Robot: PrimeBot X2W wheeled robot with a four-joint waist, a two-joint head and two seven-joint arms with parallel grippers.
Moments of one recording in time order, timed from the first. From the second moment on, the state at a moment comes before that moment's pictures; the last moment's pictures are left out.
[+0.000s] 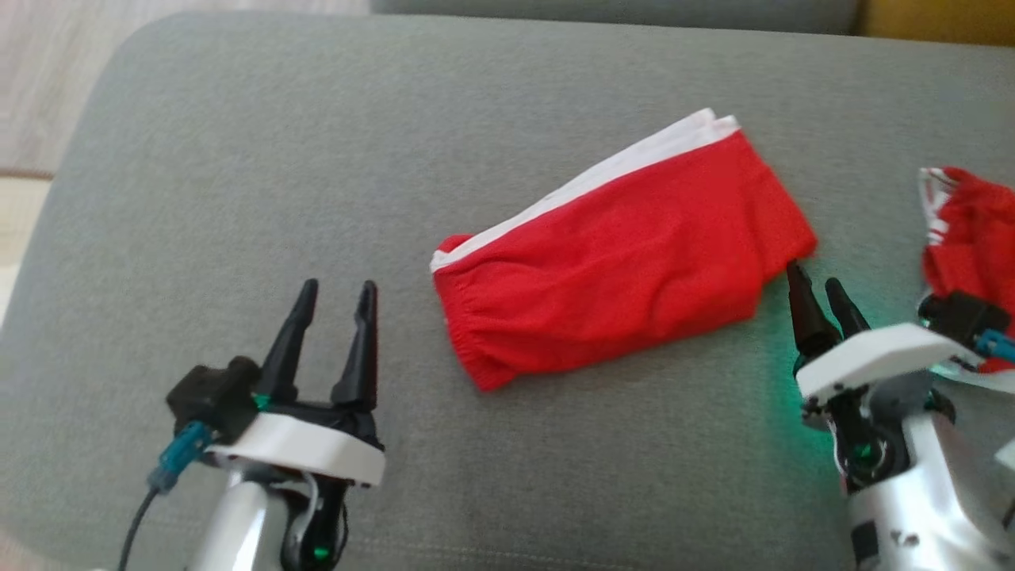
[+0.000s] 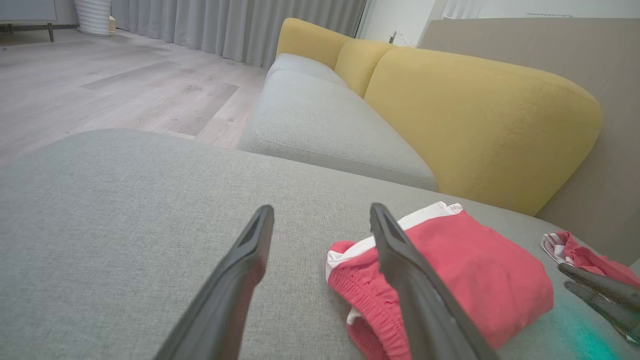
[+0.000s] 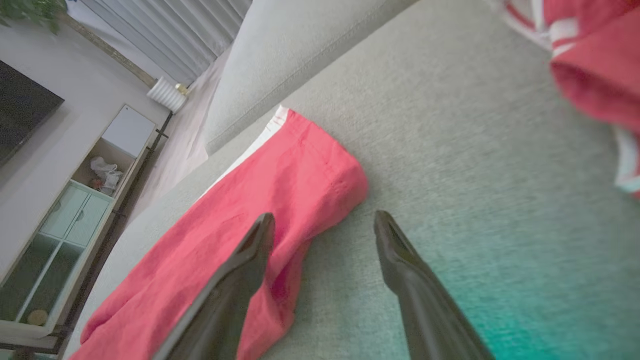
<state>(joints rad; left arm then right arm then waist) -0.09 0.05 -0.22 0.14 -0.33 -0.08 -0.25 -0.28 -0.05 -0.07 0.47 0.61 0.13 0.13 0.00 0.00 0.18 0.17</state>
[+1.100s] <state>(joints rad) -0.13 0.05 -0.32 0.15 -0.38 -0.04 -0.25 -0.66 -0.07 -0.17 0.87 0.56 0.13 0.18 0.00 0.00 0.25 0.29</state>
